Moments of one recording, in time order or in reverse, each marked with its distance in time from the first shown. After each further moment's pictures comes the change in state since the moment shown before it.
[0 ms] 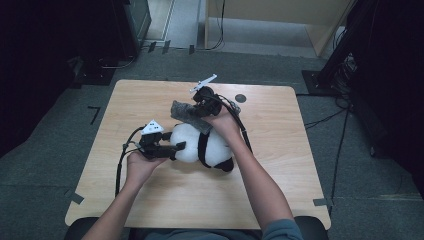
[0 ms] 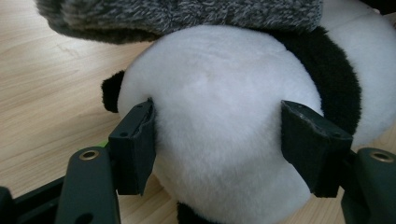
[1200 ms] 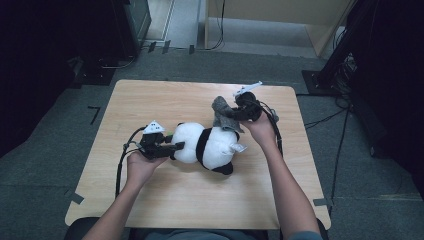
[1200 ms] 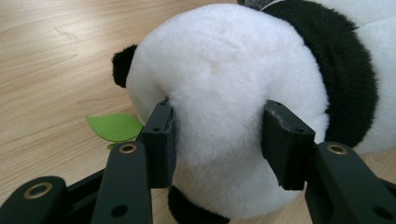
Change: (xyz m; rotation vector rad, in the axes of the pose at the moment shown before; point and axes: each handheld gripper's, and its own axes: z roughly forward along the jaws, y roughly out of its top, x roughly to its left) left arm 0.001 -0.002 0.002 0.043 0.003 -0.013; right arm -0.065 -0.085 -0.062 -0.020 -0.116 0.134
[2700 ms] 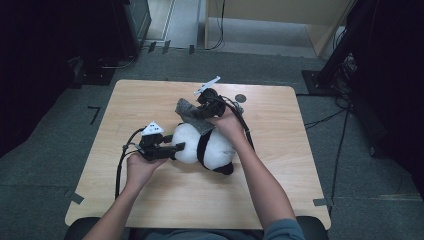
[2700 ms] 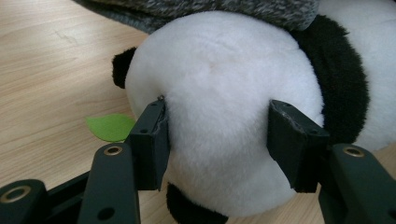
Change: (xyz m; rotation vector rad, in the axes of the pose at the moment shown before) left arm -0.004 -0.001 -0.003 -0.019 0.001 -0.004; right arm 0.068 0.064 0.054 0.039 0.113 -0.149
